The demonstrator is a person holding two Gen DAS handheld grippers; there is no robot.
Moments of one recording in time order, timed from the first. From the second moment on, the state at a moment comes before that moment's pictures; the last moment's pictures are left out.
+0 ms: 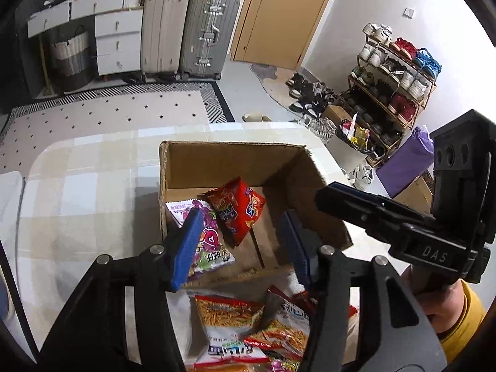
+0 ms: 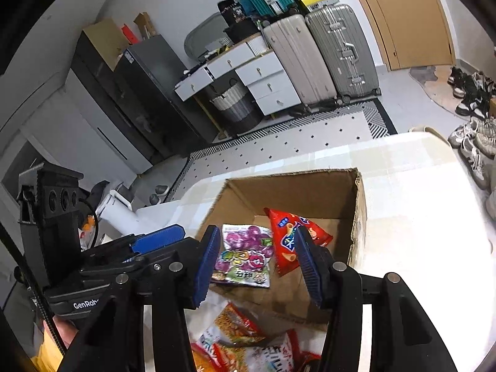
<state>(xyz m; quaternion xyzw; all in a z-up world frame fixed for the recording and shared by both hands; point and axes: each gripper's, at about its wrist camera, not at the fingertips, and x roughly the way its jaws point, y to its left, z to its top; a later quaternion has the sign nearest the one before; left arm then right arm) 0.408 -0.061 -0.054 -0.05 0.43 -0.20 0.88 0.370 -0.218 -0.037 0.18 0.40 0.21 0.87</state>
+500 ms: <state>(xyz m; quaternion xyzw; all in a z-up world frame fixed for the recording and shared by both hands) 0.267 -0.059 0.047 -0.02 0.33 -0.16 0.93 0.271 -0.218 0.034 0.17 0.34 0.22 0.90</state>
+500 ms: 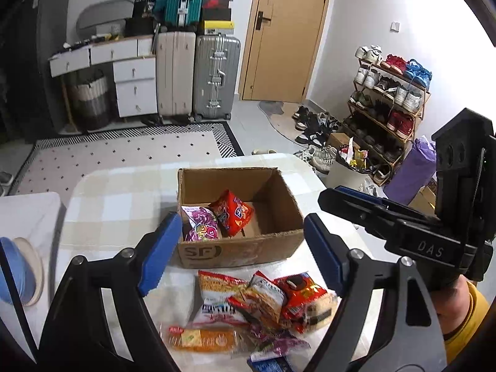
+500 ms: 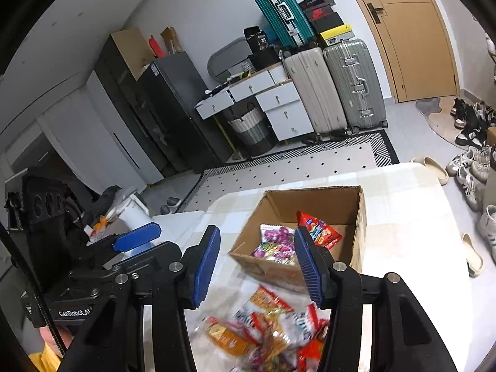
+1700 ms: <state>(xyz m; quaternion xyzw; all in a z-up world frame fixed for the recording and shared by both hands) -0.043 0.001 -0.026 -0.01 0.26 -0.10 0.96 -0.021 -0.172 -0.005 -0.04 0.17 0.18 0.97</state>
